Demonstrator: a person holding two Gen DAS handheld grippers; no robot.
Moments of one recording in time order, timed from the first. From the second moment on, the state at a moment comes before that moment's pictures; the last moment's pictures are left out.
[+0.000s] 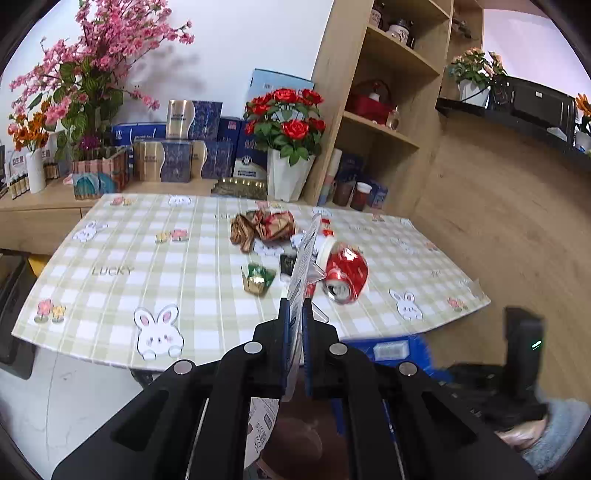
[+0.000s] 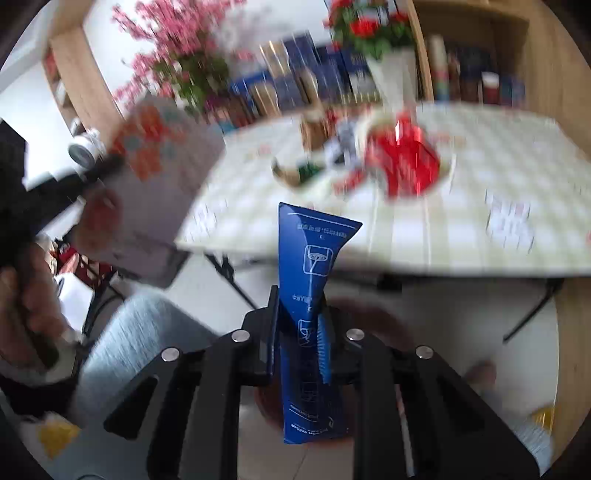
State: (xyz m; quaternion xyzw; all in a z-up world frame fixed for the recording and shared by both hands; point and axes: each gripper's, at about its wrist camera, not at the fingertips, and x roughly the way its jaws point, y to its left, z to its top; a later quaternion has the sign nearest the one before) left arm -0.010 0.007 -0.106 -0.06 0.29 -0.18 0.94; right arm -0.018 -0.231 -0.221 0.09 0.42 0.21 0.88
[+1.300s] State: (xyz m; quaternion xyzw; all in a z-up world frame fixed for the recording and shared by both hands) left arm -0.019 -0.009 -0.161 -0.06 0.36 -0.18 0.92; right arm 0.020 -0.265 -0.362 0.18 0.56 0.07 0.80
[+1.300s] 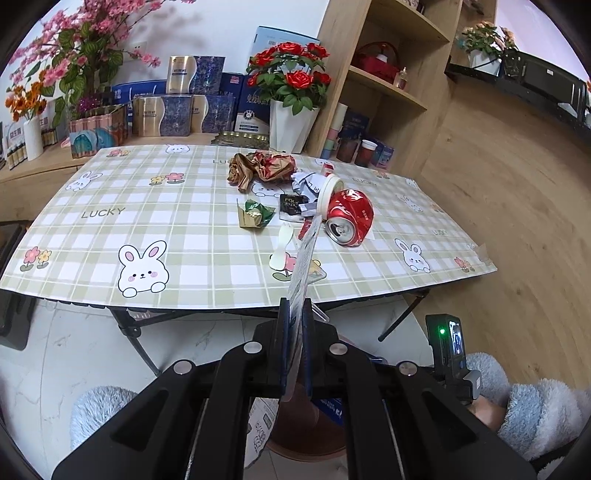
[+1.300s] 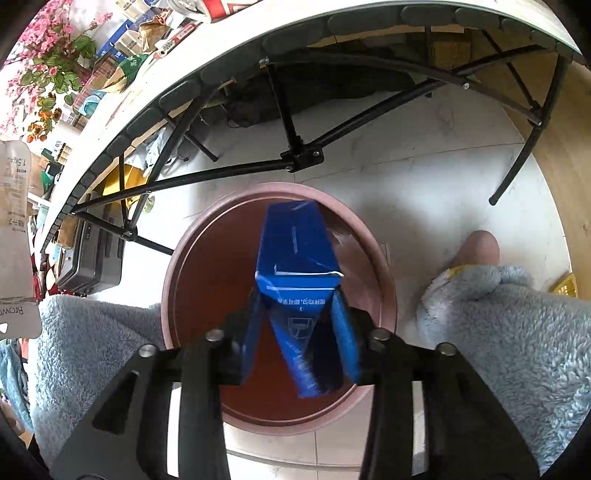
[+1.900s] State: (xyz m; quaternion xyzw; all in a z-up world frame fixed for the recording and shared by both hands) left arm -0.022 -0.021 -0.183 -0.05 0.39 -0.19 0.90; right arm -0.020 -0.267 -0.257 0.06 0.31 0.04 0.95
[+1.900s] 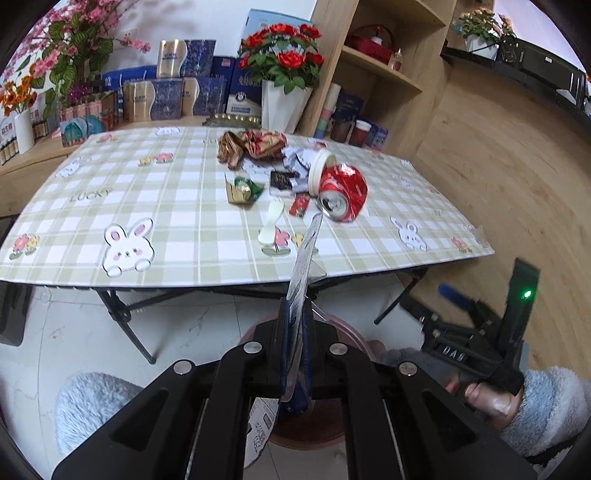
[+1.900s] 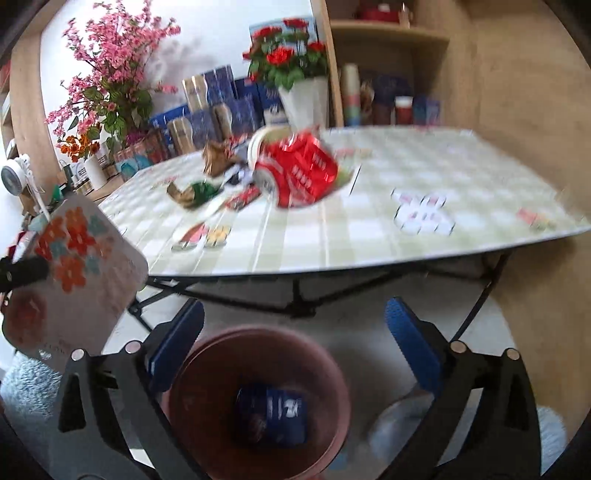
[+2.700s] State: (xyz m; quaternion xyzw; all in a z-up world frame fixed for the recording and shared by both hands) left arm -0.014 -0.045 -0.207 -0.03 0.38 -0.23 0.90; right arm -0.022 -0.270 -0.260 0.05 0.29 0.01 0.96
